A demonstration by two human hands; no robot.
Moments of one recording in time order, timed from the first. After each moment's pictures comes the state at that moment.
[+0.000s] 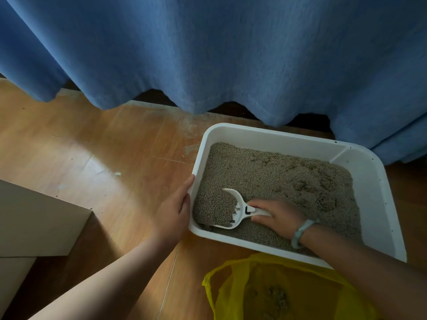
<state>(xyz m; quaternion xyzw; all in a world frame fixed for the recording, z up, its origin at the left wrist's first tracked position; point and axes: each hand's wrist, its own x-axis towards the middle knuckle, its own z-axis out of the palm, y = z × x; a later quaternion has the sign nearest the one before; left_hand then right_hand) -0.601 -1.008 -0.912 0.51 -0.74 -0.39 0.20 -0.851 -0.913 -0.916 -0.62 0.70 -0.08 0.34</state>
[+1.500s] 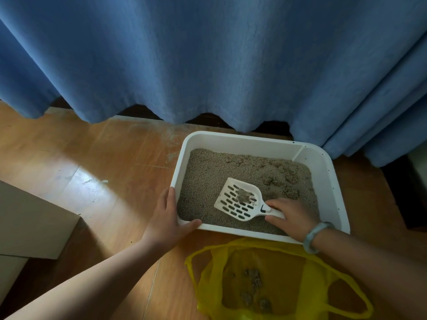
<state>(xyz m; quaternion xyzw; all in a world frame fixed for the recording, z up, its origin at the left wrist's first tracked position) -0.606 -0.970 -0.889 0.50 -0.80 -0.32 0.08 -0.883 -0.838 -0.870 -0.57 0.78 -0.05 0.25</state>
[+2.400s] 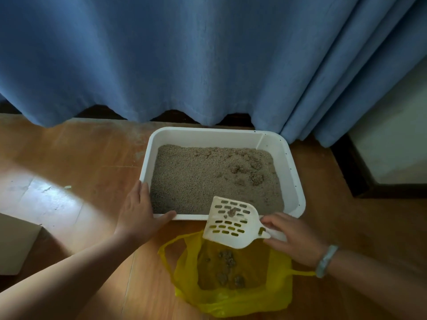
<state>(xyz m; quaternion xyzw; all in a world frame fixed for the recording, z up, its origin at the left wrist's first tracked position) -0.612 -0.971 -0.892 0.50 -0.84 -0.21 0.01 -0.875 -0.728 -0.851 -0.57 0.76 -0.15 0.27</state>
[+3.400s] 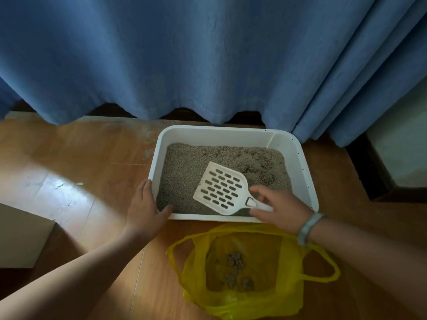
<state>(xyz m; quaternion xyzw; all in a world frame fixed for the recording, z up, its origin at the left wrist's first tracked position) -0.612 -0.973 -0.891 0.52 -0.80 -0.28 0.10 -0.873 -0.799 -0.832 -0.55 0.75 -0.18 0.31</state>
